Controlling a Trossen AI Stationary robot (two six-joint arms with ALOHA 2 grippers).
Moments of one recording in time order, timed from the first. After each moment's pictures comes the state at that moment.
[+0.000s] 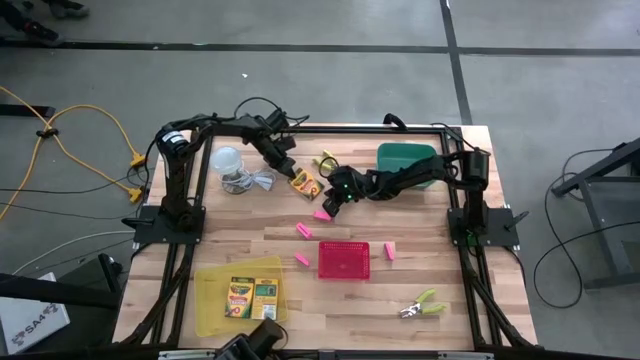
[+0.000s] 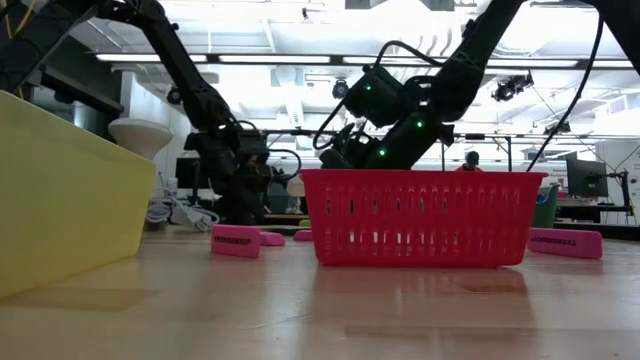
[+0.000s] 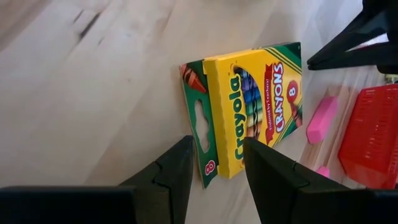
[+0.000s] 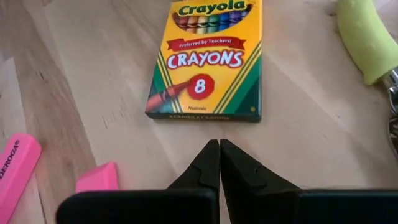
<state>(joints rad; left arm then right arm) 0.77 1.95 1.14 -0.49 0.72 -0.04 -0.22 1.96 0.96 0.26 0.05 0.42</state>
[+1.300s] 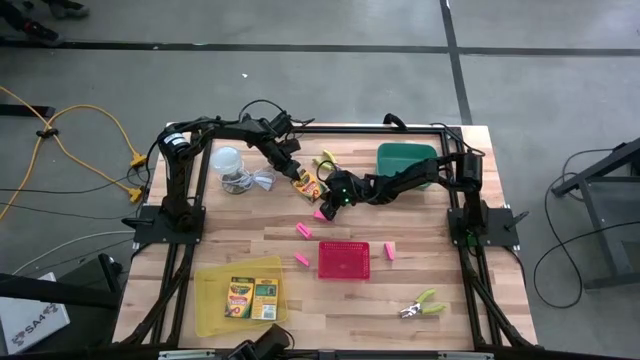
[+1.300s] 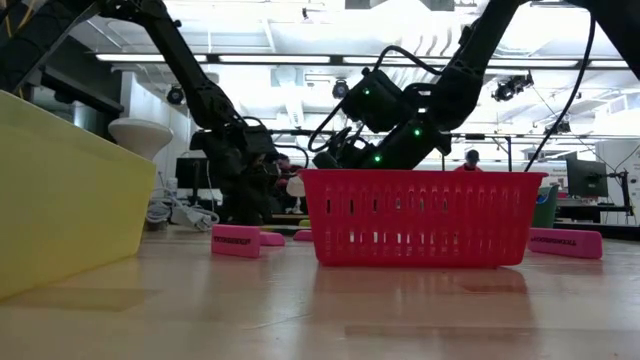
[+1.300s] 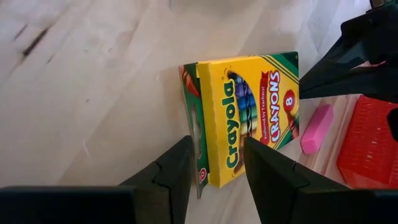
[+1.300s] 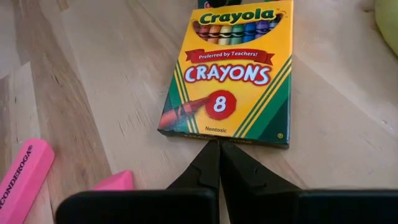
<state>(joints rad) 0.72 1.95 1.14 -0.44 0.70 -0.11 -0.20 2.02 0.96 0.35 0.05 0.44</state>
